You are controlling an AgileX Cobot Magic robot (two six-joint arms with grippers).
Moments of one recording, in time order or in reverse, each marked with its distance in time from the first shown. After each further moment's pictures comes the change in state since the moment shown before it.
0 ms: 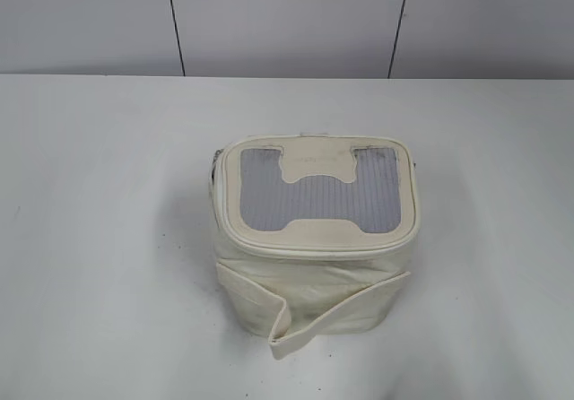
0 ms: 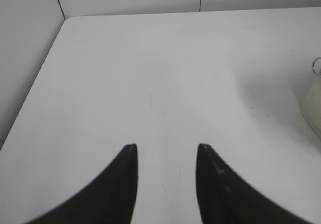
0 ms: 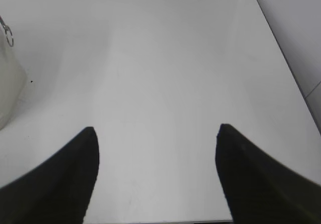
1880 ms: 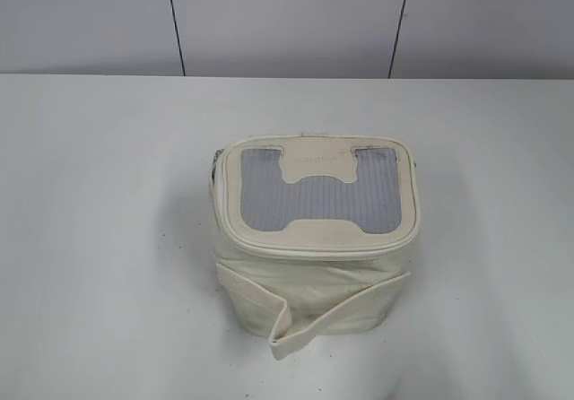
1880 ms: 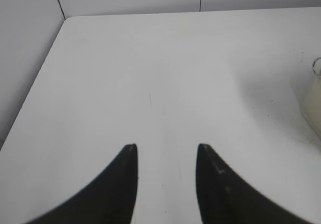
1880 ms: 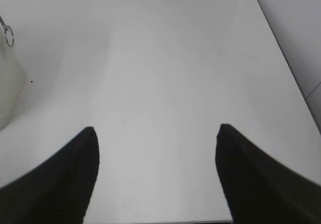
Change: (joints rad) left arm 0.000 0.000 0.000 0.005 0.000 0.000; right arm 0.000 0.000 0.000 0.000 0.000 0.000
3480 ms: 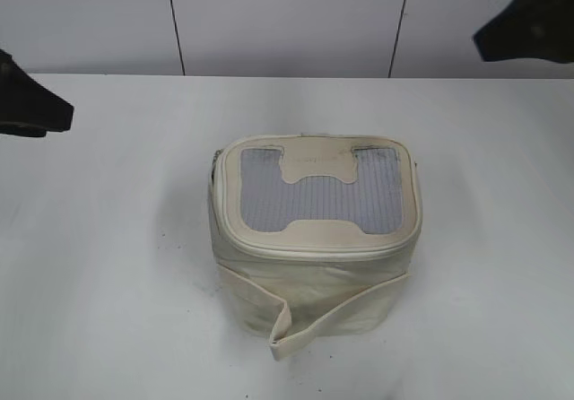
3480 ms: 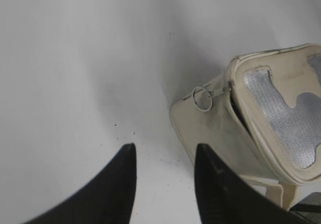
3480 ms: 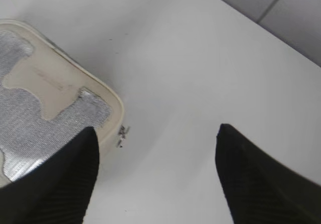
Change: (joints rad) left arm -0.021 1.264 -0.338 -0.777 -0.224 0.591; right arm 0.364 1.235 -0.633 0.152 -0.304 -0.325
